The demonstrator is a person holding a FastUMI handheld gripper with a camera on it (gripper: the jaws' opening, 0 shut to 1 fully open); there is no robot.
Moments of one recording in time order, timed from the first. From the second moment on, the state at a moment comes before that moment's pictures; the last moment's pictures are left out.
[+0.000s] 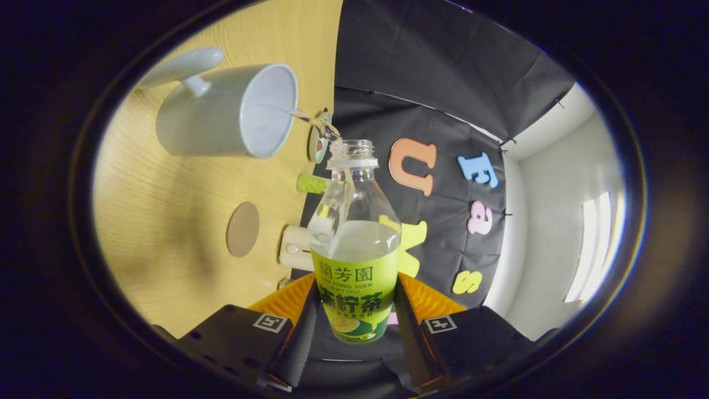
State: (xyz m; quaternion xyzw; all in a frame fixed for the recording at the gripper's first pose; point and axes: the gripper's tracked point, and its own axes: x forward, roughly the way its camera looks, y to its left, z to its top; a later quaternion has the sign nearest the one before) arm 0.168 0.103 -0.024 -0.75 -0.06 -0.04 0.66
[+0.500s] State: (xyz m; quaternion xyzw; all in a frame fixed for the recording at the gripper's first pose) arm 0.170 0.103 -0.015 -0.76 -0.07 -0.05 0.65
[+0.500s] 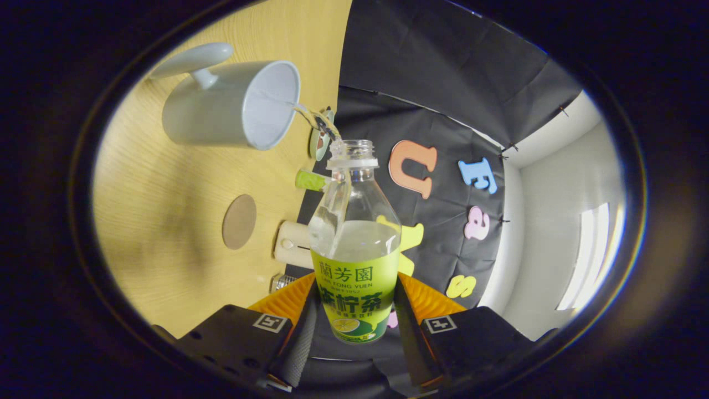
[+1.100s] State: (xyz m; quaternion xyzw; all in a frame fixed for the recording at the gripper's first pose) arm 0.175 0.100 0.020 -0.77 -0.09 -0.07 0.63
